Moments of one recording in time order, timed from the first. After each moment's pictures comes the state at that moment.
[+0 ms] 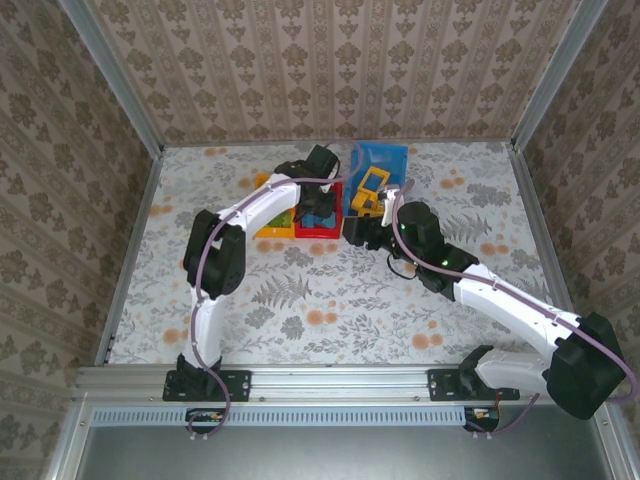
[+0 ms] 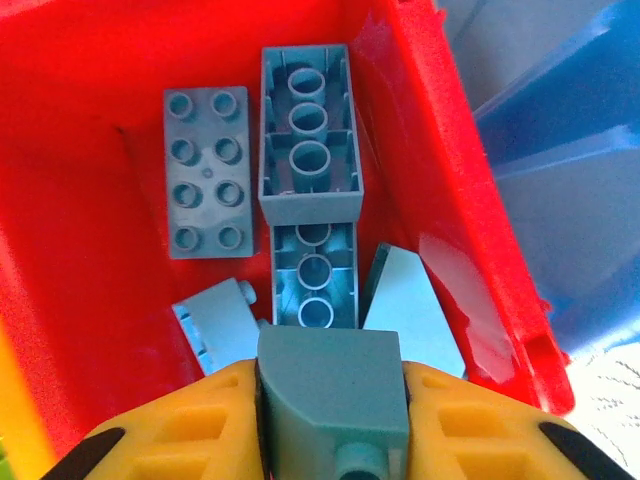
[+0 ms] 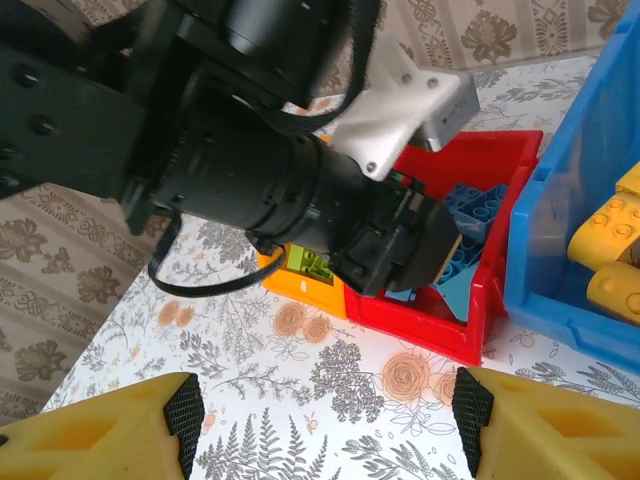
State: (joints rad) left arm -0.63 2.14 1.83 -0.82 -0.07 -0.18; right arm 0.61 1.19 0.81 0.05 -0.06 0.50
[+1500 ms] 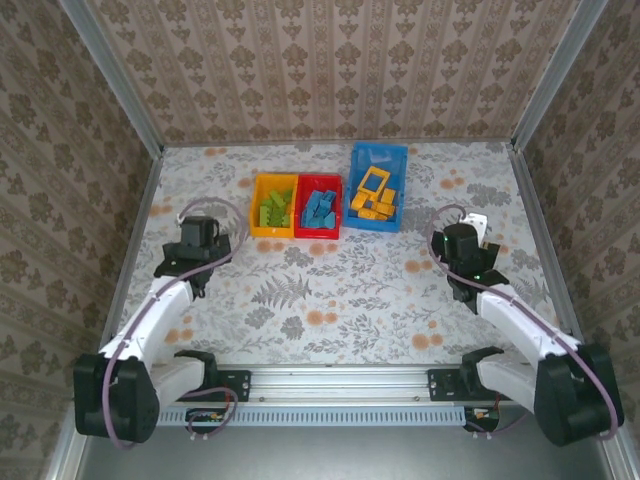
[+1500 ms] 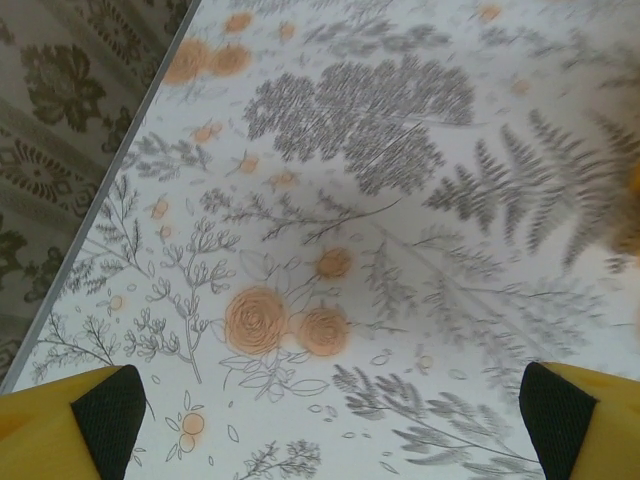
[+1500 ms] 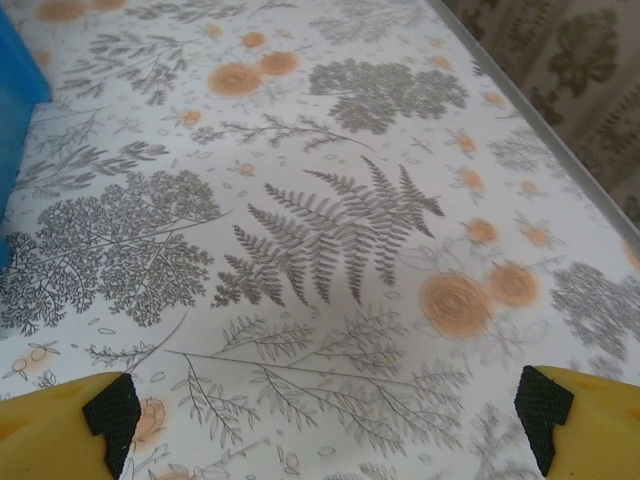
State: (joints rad) left arm -0.18 1.07 0.62 -0.35 -0.41 -0.17; right arm 0.20 1.09 0.48 -0.04 0.54 0.26
